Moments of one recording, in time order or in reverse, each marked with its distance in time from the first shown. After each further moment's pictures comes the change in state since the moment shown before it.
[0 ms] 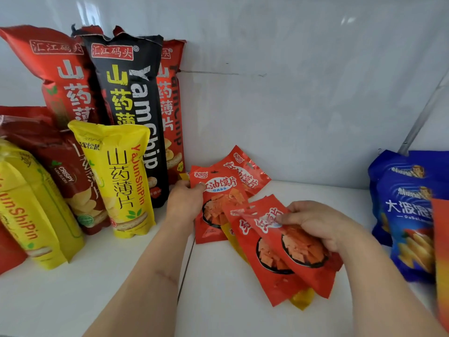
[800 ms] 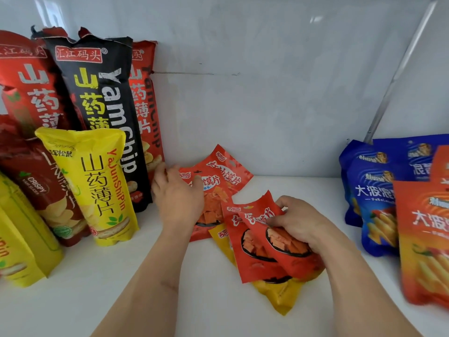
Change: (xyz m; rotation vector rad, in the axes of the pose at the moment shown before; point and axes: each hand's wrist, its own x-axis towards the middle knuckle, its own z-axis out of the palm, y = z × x) left_hand -0.023 0.007 0.016 0.452 0.210 0.419; right_hand -0.018 0.011 0.008 -0.299 0.269 -0.078
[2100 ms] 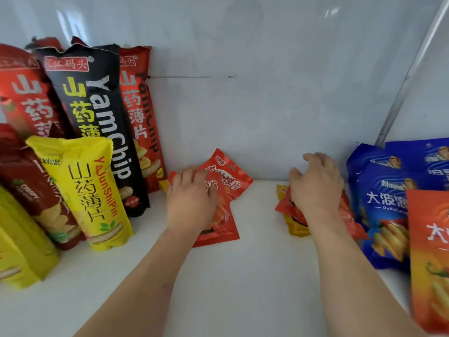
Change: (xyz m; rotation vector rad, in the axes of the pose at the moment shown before) left_hand 0.003 0.002 0.031 0.338 0.072 0.481; right_hand 0.059 -0.002 -0.032 -0.232 0.736 -0.259
